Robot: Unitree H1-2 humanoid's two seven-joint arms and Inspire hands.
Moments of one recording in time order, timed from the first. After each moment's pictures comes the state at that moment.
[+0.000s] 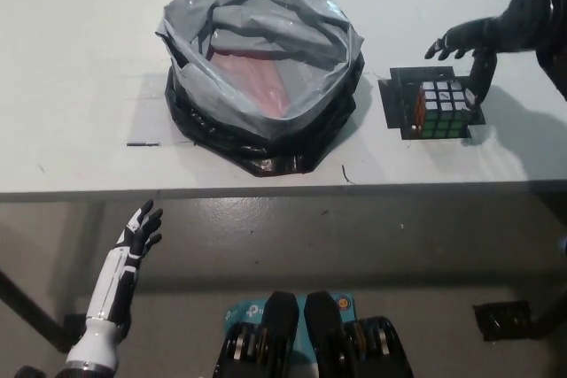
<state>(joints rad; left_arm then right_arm) -0.07 0.15 0.02 0.11 0.01 -0.19 -0.05 -1.30 -0.44 0.74 0.95 -0.45 0.16 0.81</state>
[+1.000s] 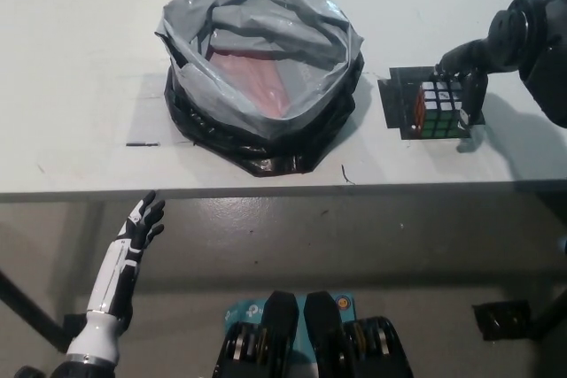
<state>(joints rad) -0.09 0.15 0.02 0.11 0.01 -0.21 -0.07 -1.31 -0.37 0.73 1.16 -0.54 0.08 0.79</state>
